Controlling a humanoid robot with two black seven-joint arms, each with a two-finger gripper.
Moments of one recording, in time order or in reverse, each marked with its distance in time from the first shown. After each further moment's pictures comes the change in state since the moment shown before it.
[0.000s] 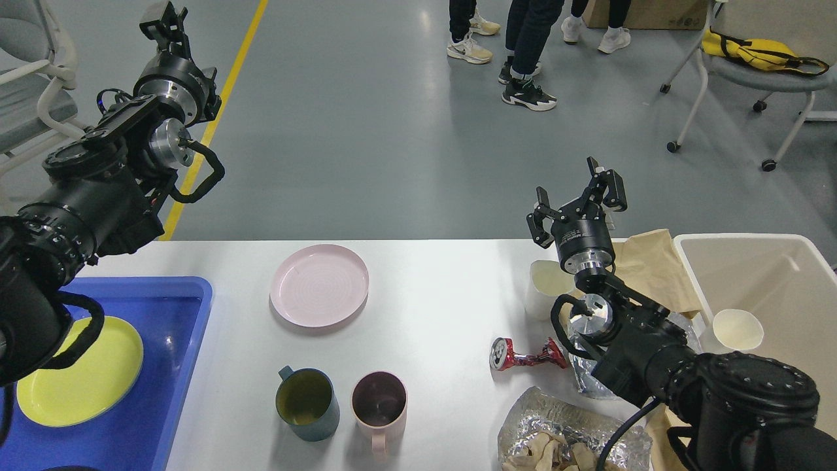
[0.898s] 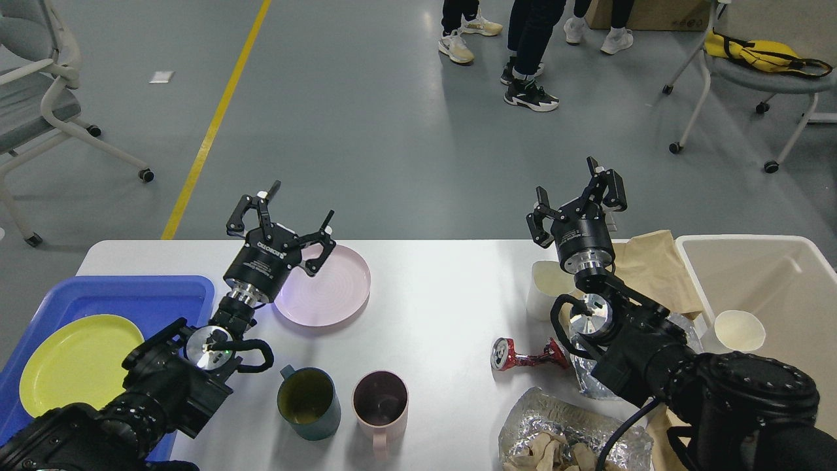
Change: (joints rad) left arm 0.574 -0.200 -0.796 0.002 0.003 -0.999 0.027; right arm 0.000 0.000 0.000 0.000 0.000 0.000 0.001
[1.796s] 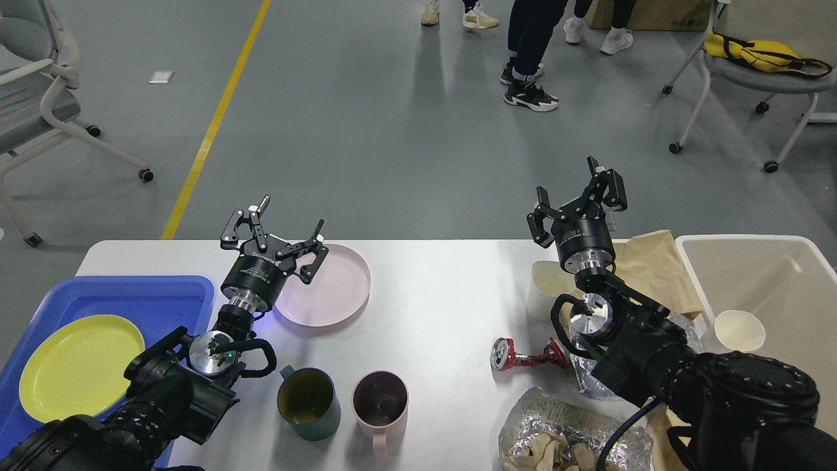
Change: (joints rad) left arm 0.049 -0.038 -0.097 0.000 -0.005 0.114 0.057; right arm 0.001 0.000 -0.002 -0.002 0.000 -0.002 0.000
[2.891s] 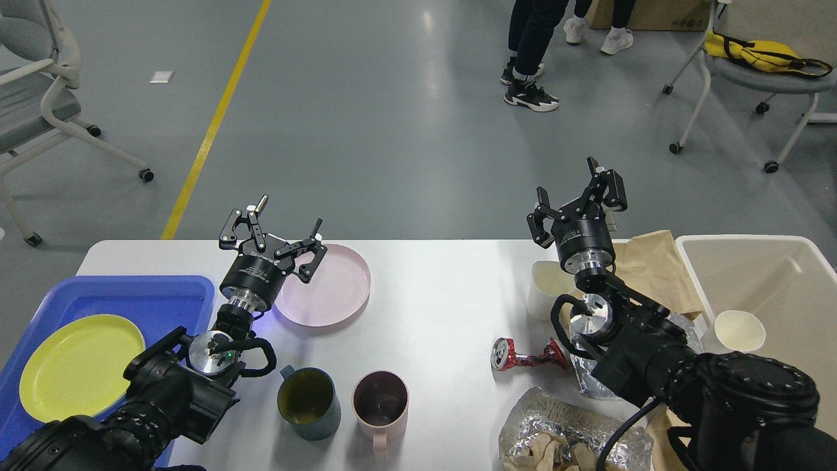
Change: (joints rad) left arm 0.001 -0.001 -0.021 0.000 0.001 0.001 0.000; right arm -0.001 0.000 0.000 0.000 0.000 0.000 0.000
